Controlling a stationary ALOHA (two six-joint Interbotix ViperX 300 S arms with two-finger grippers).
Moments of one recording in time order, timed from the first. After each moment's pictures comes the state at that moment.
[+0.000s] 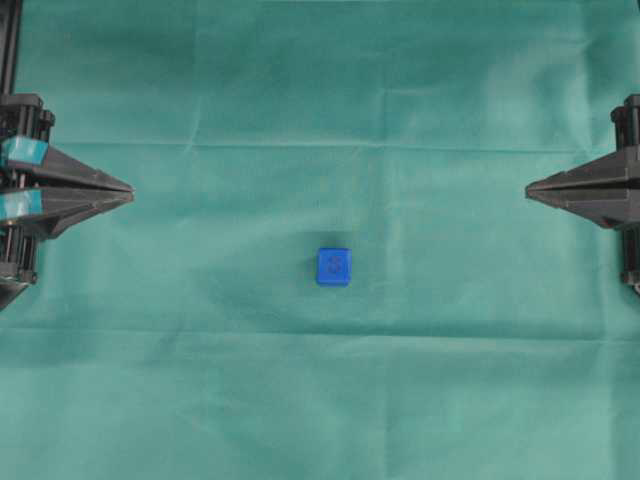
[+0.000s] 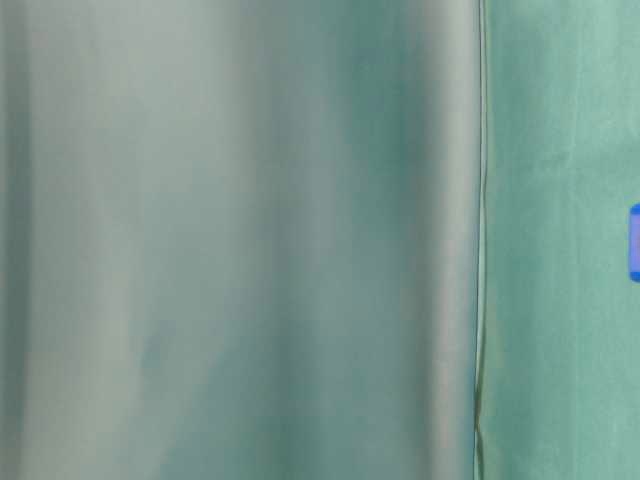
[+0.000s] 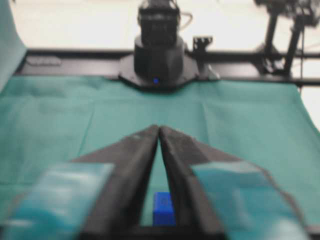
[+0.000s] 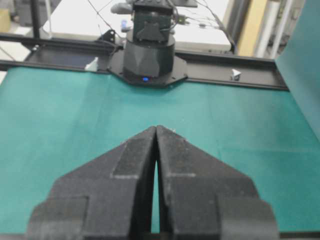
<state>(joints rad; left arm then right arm) 0.00 -0.96 1.15 0.00 -0.24 0.00 -0.01 -0.96 1.15 0.00 -0.19 0.05</state>
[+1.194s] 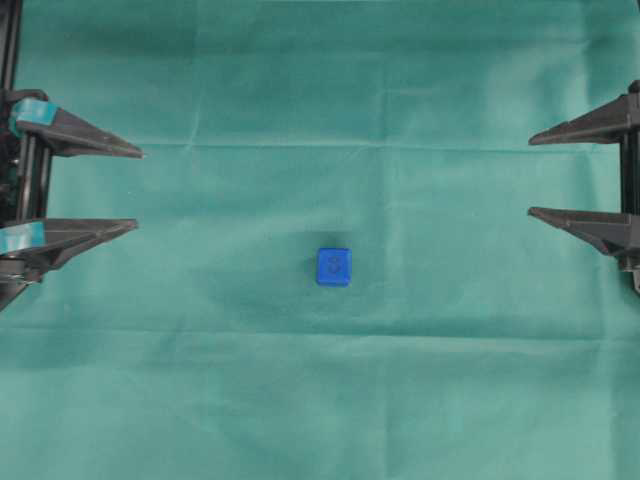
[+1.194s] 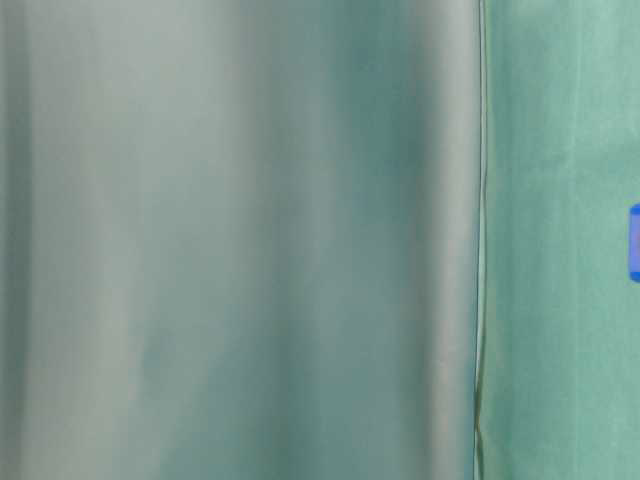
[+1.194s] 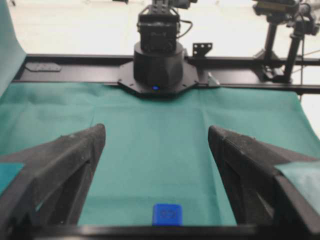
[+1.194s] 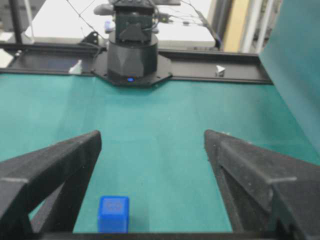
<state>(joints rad) 0.00 -0.89 1.10 0.00 -0.26 0.00 -0.05 -0.96 1.14 0.00 -0.18 0.08</state>
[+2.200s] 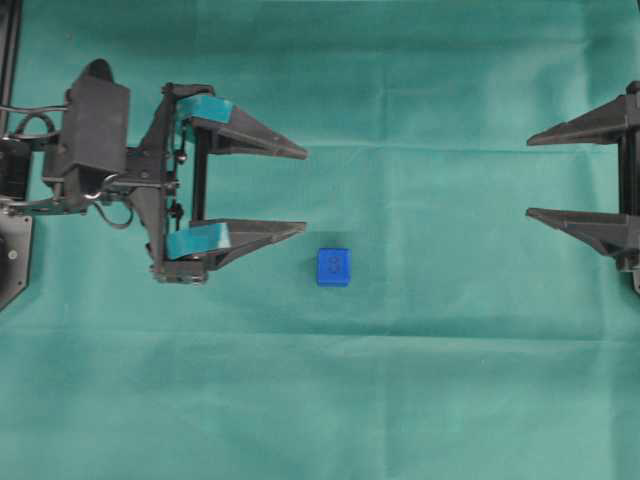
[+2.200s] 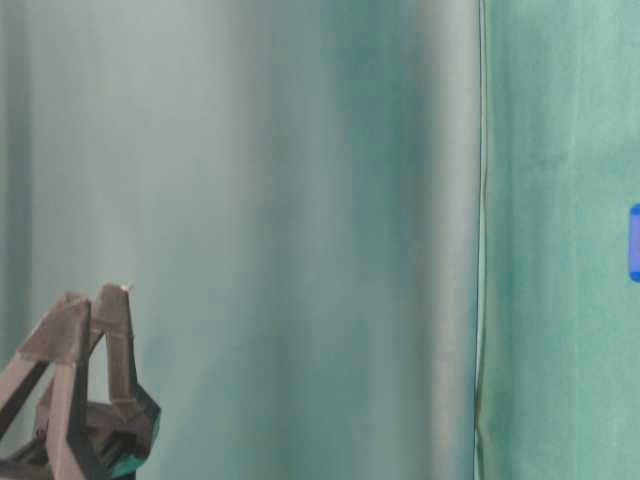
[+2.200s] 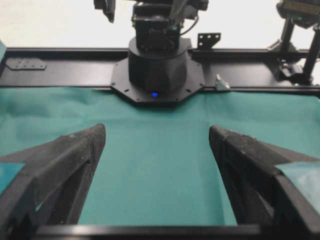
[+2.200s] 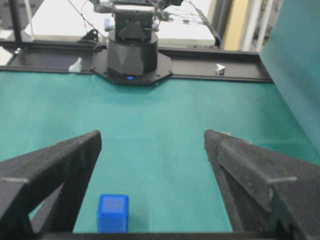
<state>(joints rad) 0.00 -0.37 0.71 0.00 -0.29 0.01 -0.05 -0.95 1.14 0.00 -0.18 0.08</state>
